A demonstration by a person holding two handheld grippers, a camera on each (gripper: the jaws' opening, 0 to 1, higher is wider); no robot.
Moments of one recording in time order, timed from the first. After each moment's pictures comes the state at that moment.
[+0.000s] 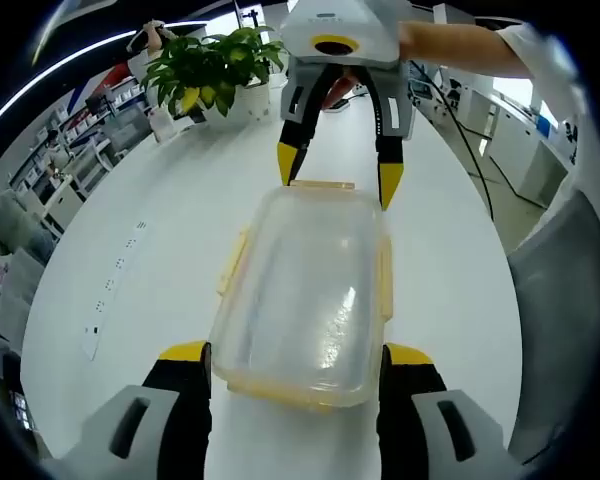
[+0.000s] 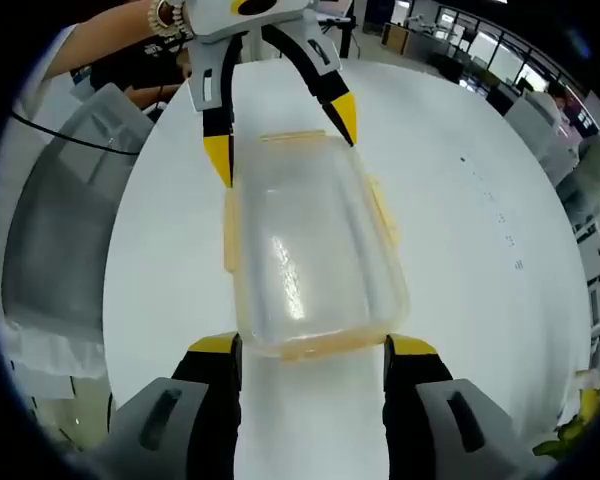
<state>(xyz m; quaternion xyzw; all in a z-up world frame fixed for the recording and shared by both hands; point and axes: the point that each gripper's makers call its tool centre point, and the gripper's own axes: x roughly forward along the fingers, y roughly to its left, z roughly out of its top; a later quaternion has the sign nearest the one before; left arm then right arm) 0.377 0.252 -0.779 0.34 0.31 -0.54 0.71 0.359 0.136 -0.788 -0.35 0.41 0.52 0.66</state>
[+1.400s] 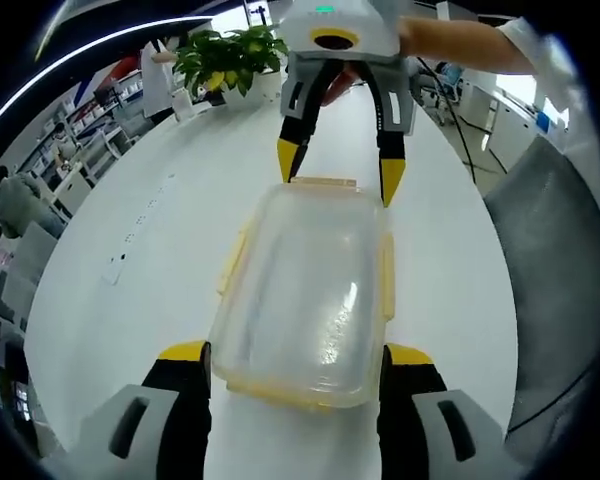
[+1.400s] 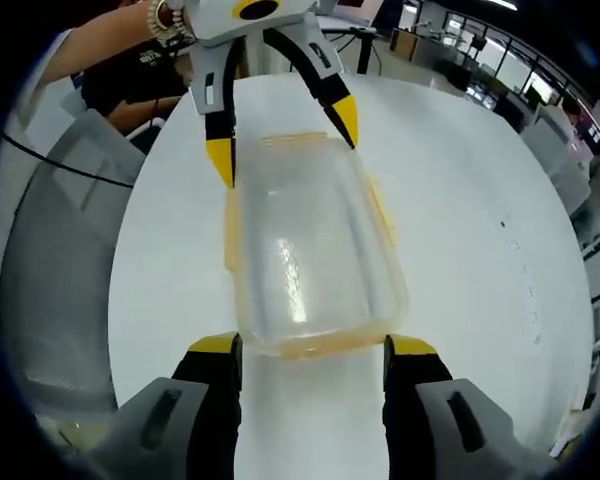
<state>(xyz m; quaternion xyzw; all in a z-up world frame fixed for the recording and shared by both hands) 0.375 0.376 -0.780 0.34 0.31 -0.53 0.71 0.355 0.261 -0.788 -0.34 0.40 0.53 0.66</state>
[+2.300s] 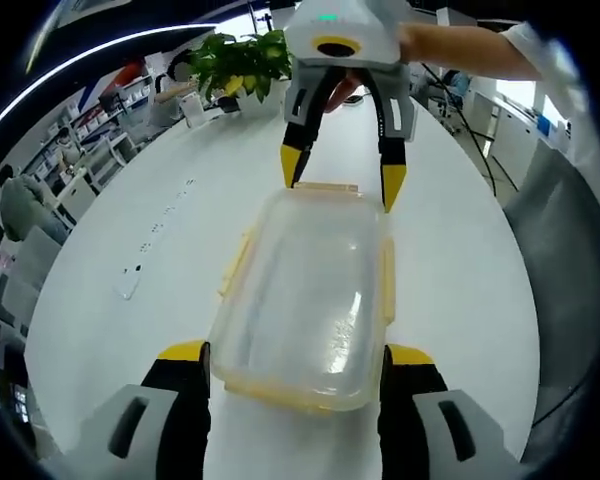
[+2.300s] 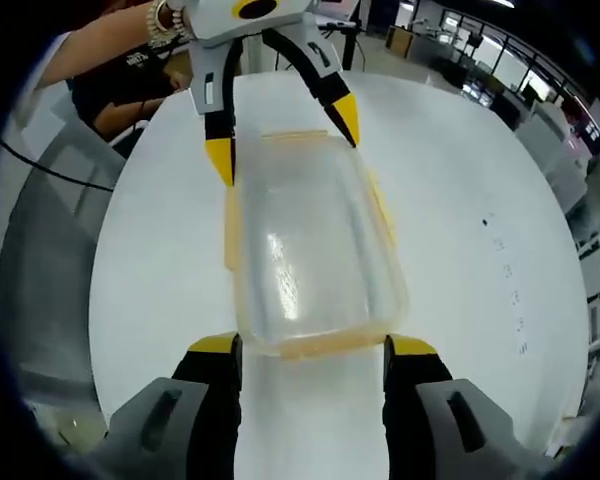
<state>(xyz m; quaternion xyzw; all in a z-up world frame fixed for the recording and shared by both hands) 0.426 0.372 -0.778 0.33 0.29 -0.53 0.72 0.405 0.256 -0.787 -0.35 0.40 0.53 0.66</state>
